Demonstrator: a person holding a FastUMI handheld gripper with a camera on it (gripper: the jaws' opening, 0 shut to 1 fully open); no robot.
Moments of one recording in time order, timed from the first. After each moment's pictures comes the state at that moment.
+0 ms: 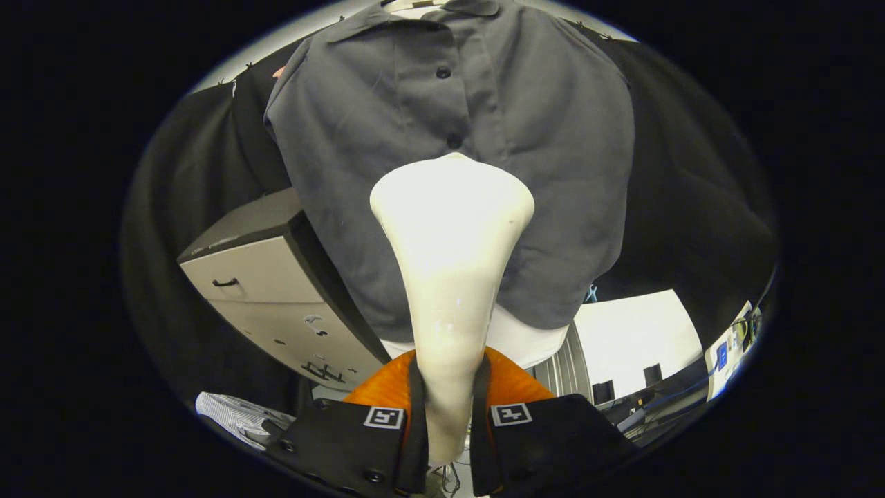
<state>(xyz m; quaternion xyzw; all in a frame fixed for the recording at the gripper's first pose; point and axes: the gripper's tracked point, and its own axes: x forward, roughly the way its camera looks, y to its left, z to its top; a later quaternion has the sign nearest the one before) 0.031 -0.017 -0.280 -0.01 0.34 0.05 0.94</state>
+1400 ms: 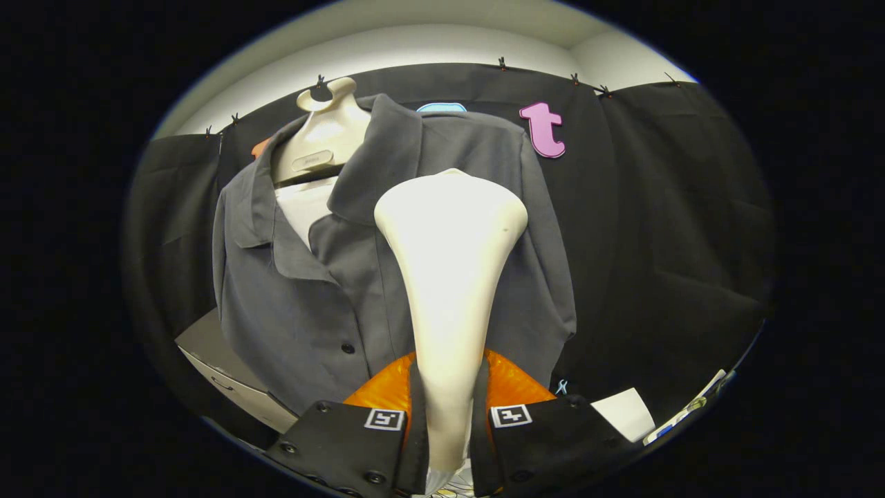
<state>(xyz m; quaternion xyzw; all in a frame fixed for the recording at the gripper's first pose) 0.196 -0.087 -0.066 -0.02 0.19 0.05 0.98</state>
